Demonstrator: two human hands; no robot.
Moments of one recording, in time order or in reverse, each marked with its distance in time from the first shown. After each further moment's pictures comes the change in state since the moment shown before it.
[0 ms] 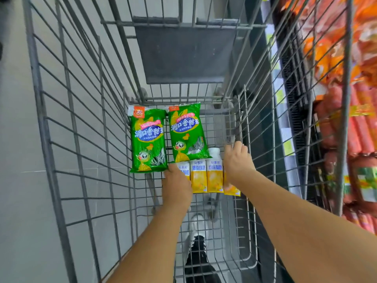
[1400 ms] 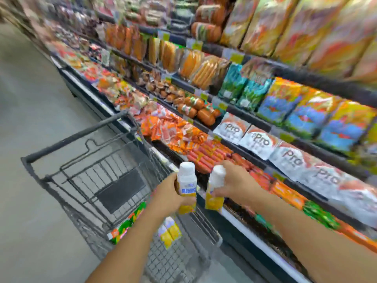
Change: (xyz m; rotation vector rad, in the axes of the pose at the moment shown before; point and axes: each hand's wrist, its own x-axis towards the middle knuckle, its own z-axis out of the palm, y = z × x) left_hand -0.345 0.170 -0.270 -0.029 -0.433 0.981; right_hand -0.488 0.122 -0.193 1.090 0.677 0.346
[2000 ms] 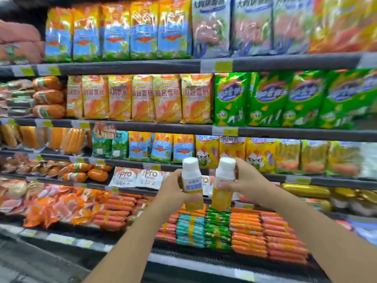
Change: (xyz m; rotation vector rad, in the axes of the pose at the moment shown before) left_hand -0.077 0.269 0.263 -0.010 -0.563 0.427; right_hand -0.271 0.178 -0.243 0.462 0.520 0.226
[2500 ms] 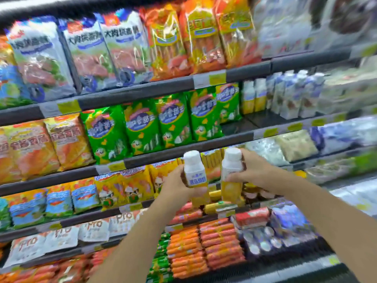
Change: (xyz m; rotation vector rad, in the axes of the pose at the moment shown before) left_hand 0.100 0.144 0.294 0.098 -0.226 0.194; right_hand -0.111 0.109 -0.301 -0.018 0.322 0.096
